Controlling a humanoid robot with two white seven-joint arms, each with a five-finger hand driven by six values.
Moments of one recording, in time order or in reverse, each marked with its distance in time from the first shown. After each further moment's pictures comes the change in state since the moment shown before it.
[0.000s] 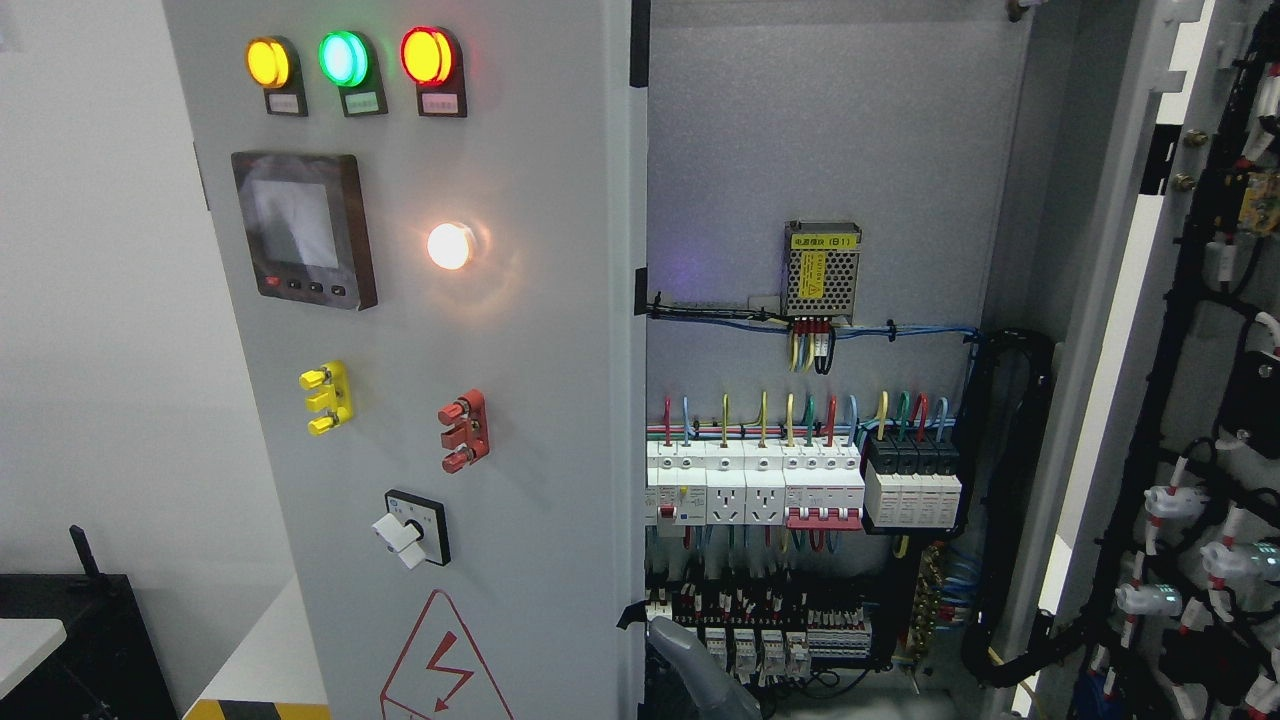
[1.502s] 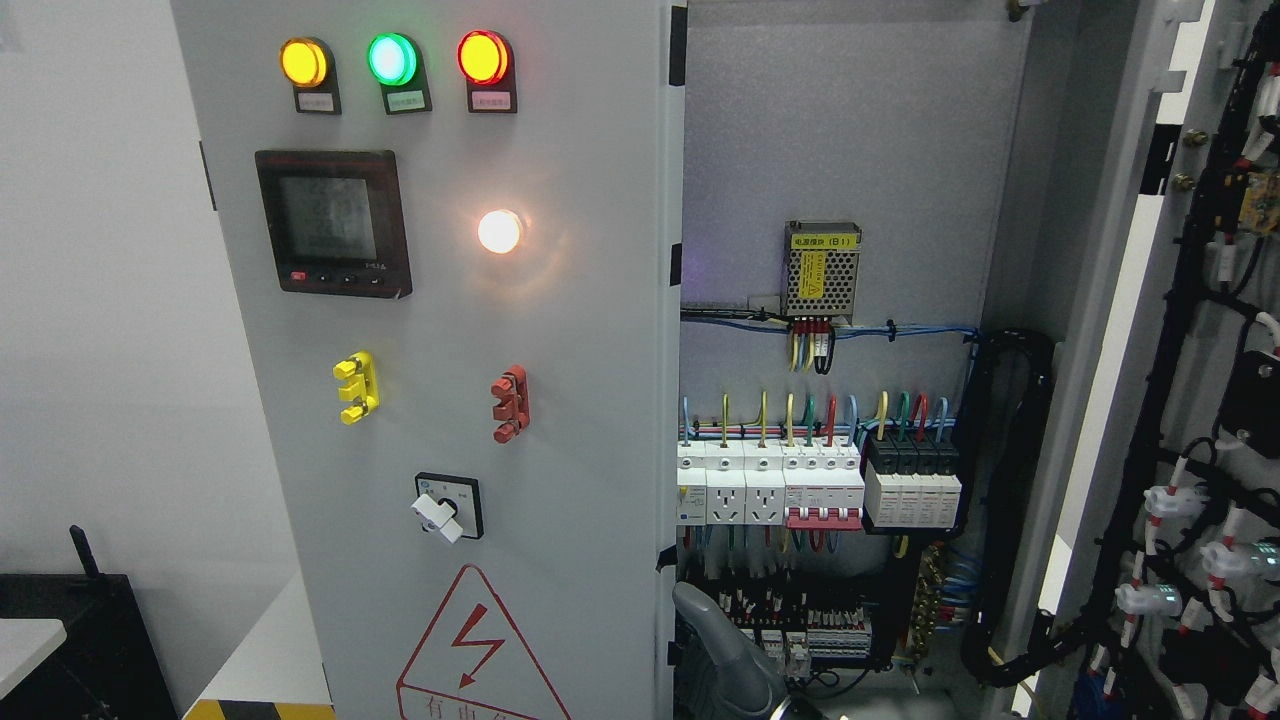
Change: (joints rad) left arm 0.000 0.000 0.000 0.000 0.000 0.000 0.001; right arm -0.059 0.000 -0.061 0.109 0.088 0.000 -0.057
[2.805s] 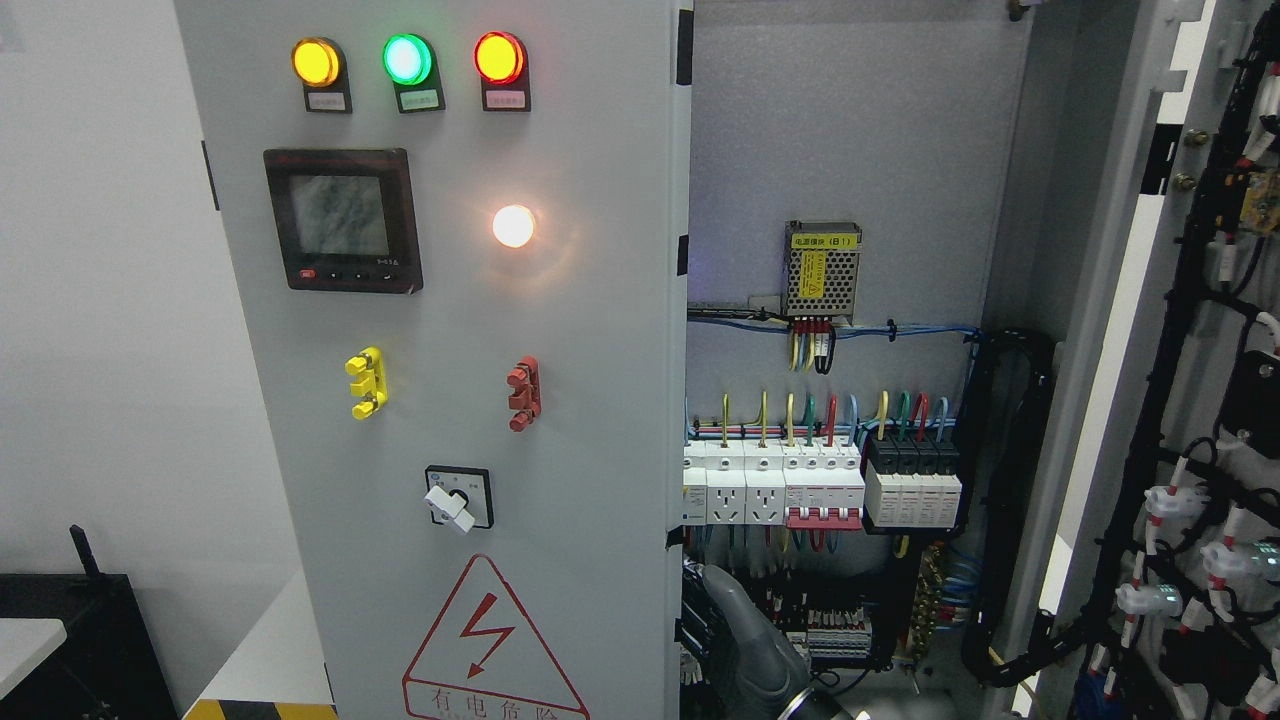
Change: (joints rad) left arm 0.000 0.000 0.000 0.000 0.000 0.000 0.001; right arm -0.007 0.005 -0.040 0.045 0.033 -0.003 -0.105
